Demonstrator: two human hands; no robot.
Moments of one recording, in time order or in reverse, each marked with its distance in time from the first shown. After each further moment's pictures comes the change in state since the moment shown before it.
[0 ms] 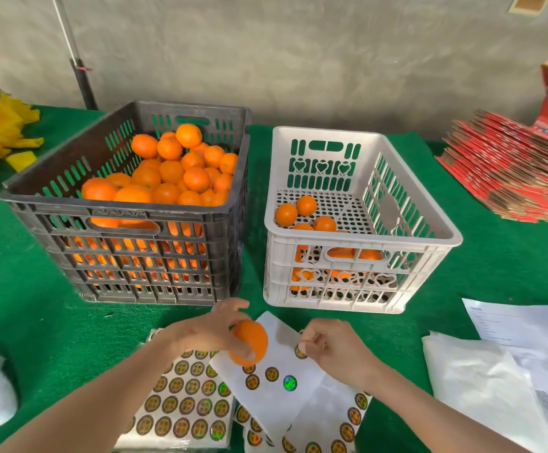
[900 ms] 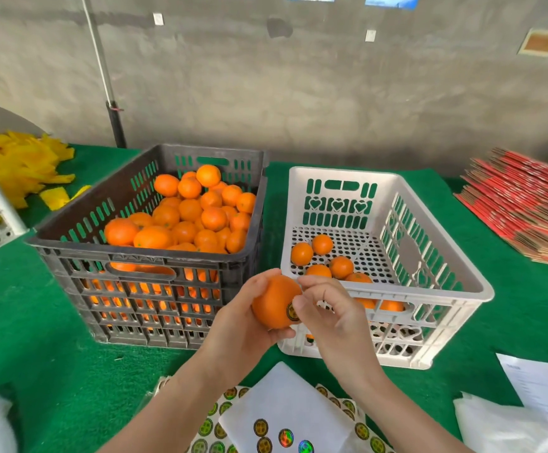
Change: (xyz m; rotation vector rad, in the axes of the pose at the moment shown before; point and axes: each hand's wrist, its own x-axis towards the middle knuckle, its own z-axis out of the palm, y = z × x) left_hand -0.034 0.092 -0.020 -1.386 0.269 0.442; right_hand 0.034 -0.093 -0.038 0.635 0.433 -0.299
